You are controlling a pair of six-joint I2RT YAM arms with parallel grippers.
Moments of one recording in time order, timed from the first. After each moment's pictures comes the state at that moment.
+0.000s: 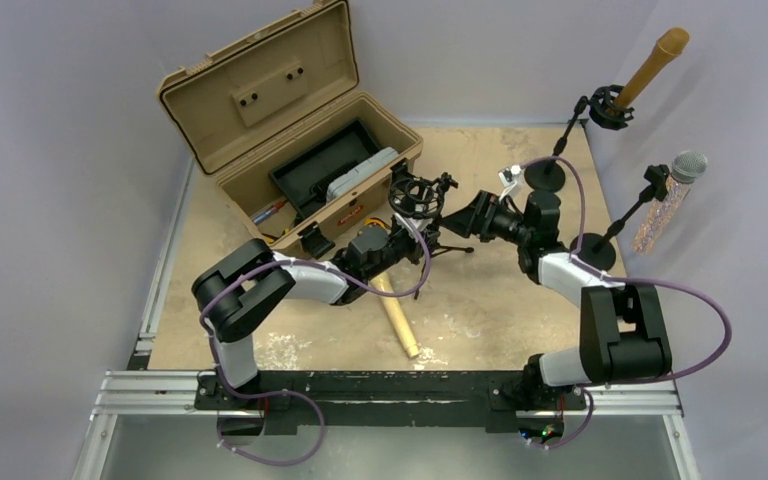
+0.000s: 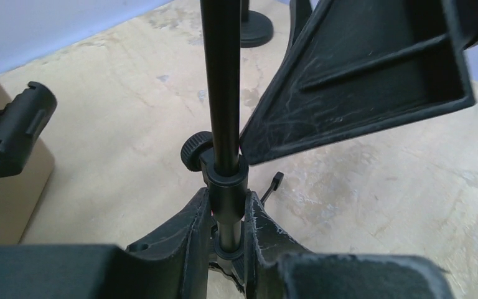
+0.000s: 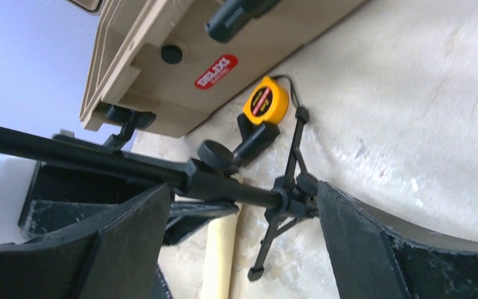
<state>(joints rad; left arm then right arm) -0.90 1.82 0.83 0.94 -0.03 -0.04 0.09 1.39 0.62 0.49 -0.76 0.63</state>
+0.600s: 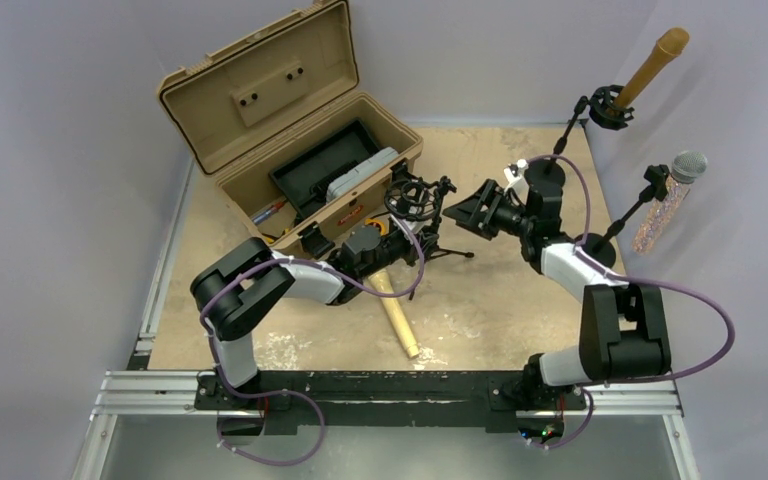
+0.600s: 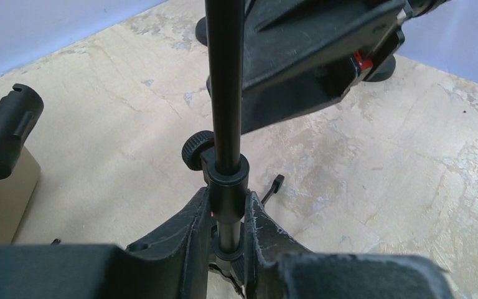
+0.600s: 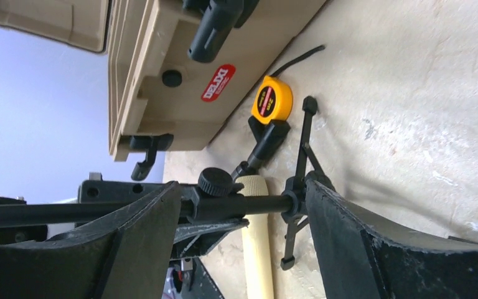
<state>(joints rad) -0.86 1.82 0.79 1.00 0.10 -0.04 0.08 1.42 0.69 0.32 -0.77 0.81</state>
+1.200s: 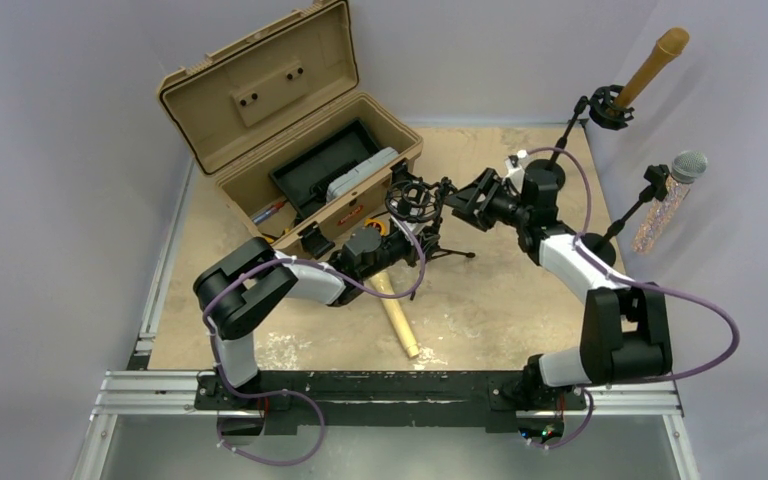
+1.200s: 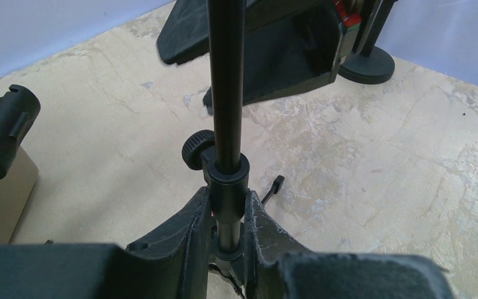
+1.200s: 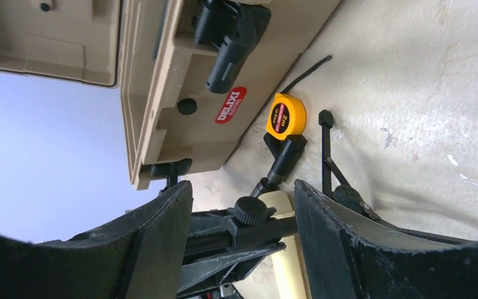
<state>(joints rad) -0.87 1.84 0.79 1.03 0.10 -0.04 0.11 1.39 0.78 0.22 -0.64 0.91</state>
